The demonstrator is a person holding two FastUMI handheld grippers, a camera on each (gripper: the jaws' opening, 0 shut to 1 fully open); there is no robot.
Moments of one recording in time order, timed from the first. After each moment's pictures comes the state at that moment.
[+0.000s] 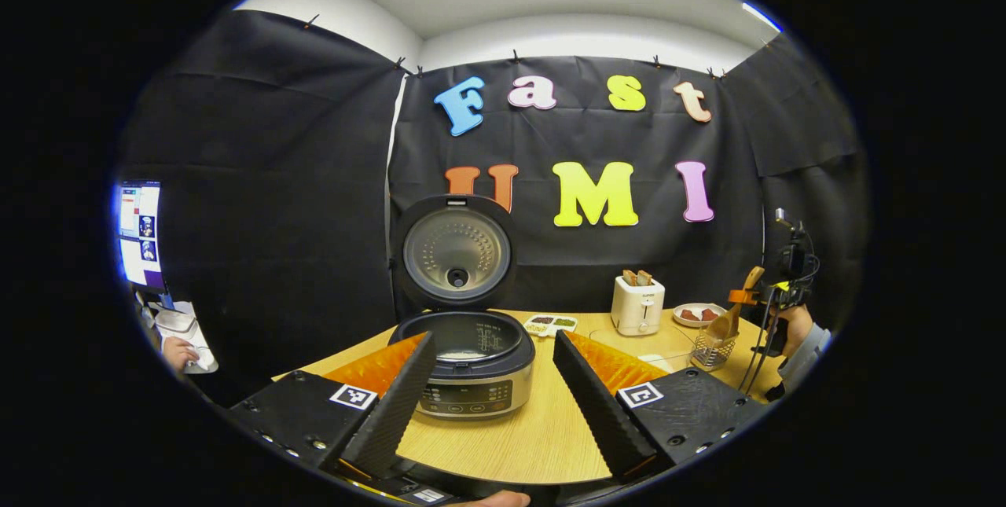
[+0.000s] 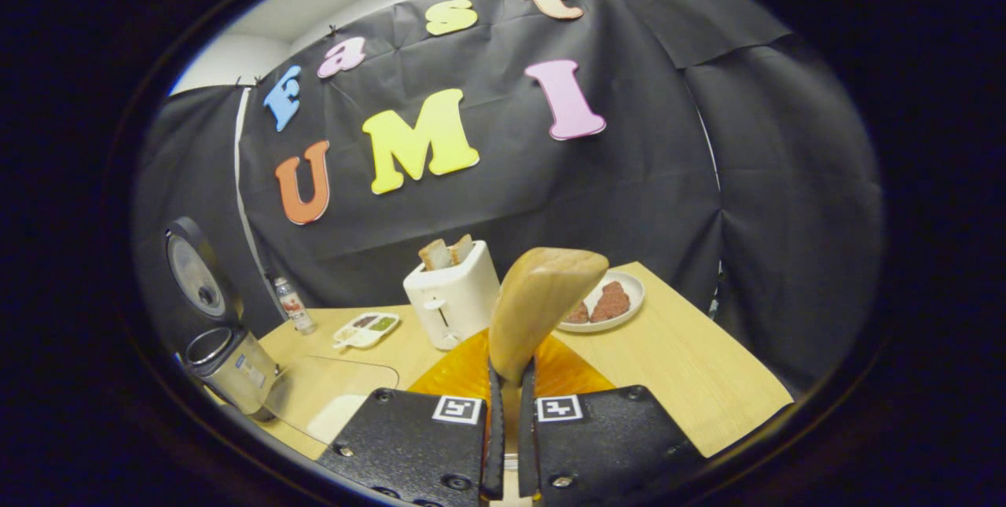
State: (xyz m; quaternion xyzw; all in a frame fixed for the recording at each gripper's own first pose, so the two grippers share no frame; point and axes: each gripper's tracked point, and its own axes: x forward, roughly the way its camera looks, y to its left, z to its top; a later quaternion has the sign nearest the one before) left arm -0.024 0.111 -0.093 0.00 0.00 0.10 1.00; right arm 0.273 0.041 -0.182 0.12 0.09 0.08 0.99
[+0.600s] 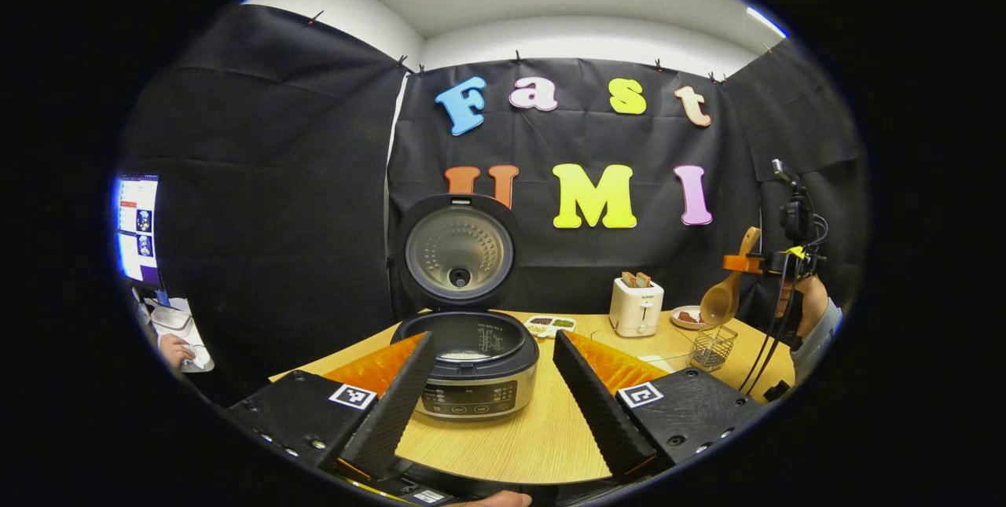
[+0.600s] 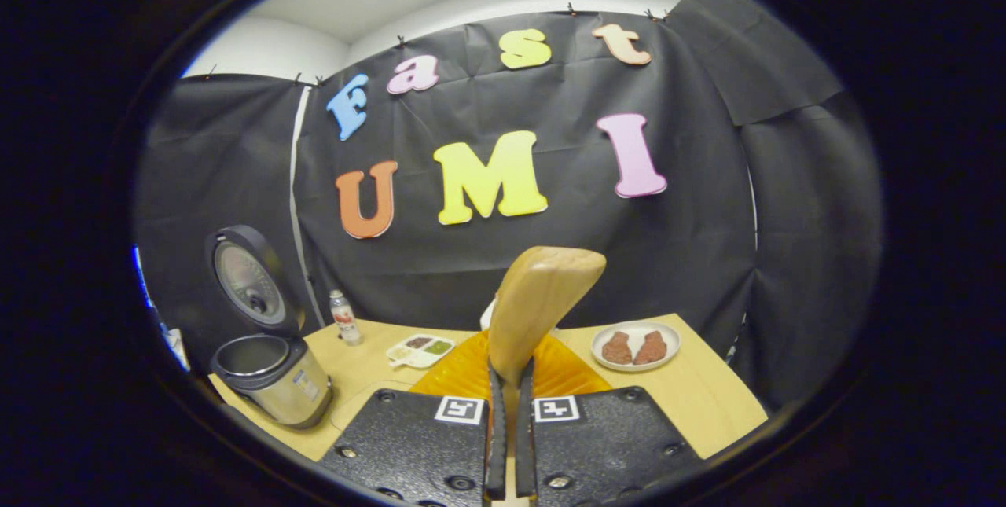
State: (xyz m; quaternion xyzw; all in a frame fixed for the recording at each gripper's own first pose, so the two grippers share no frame) left arm -0.030 0.120 -0.089 -0.01 -0.01 0.09 1.00; right arm 0.221 0.135 -0.094 0.07 0.03 0.15 0.98
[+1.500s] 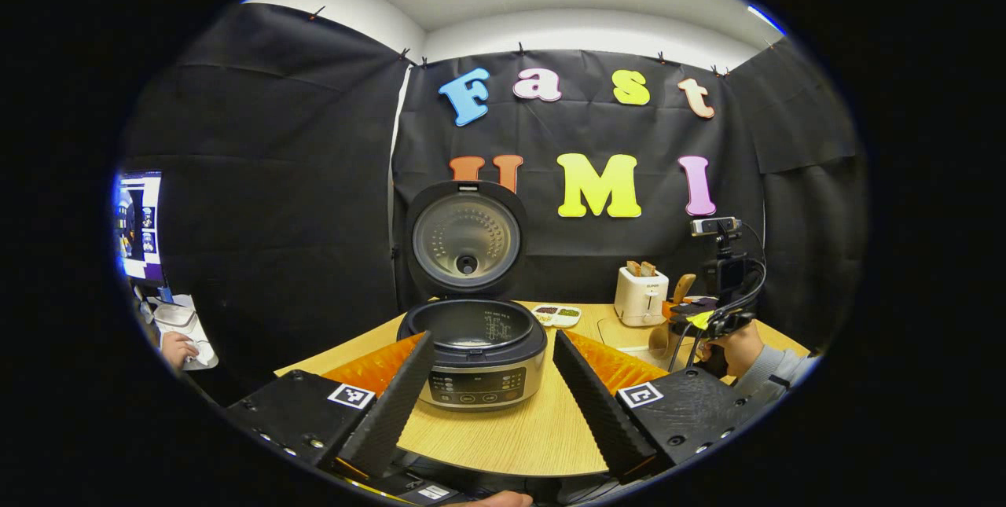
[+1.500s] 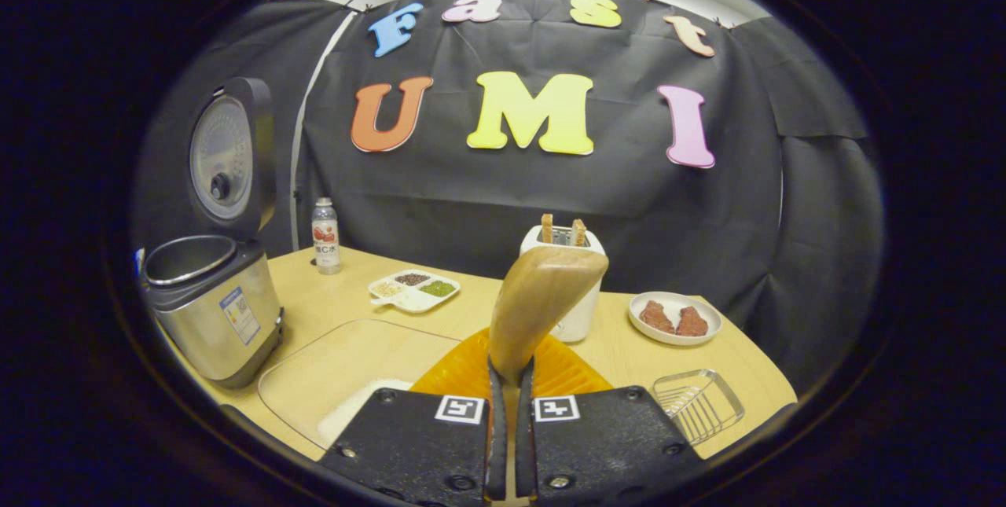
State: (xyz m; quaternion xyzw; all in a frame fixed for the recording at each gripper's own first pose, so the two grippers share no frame) left arm -0.032 0.127 -0.105 -0.01 0.01 0.10 1.00; right arm 0.277 0.229 -0.233 -0.04 0.08 0.12 0.99
